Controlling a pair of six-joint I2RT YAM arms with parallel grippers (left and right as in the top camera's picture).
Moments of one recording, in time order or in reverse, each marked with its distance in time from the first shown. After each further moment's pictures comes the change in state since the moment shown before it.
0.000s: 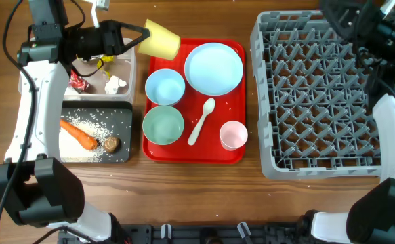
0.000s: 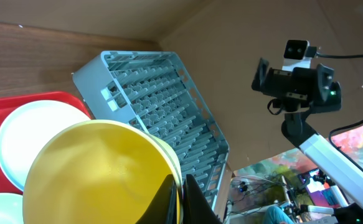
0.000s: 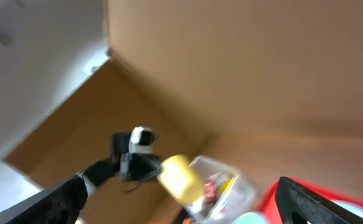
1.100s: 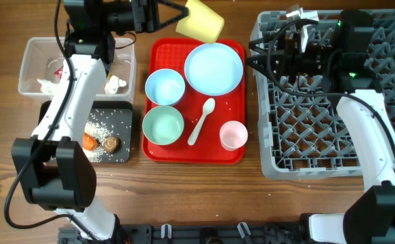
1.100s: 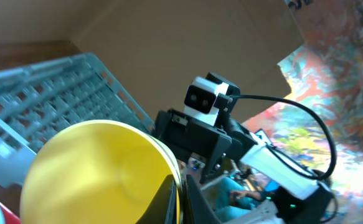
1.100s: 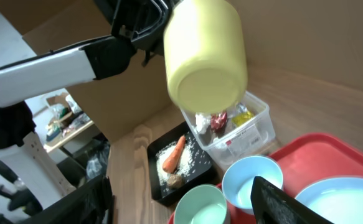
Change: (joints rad) left arm -0.193 0.091 -0.019 0.979 0.151 -0.825; right arm 0.295 -0.006 0.000 -0.771 -0.096 -1.010
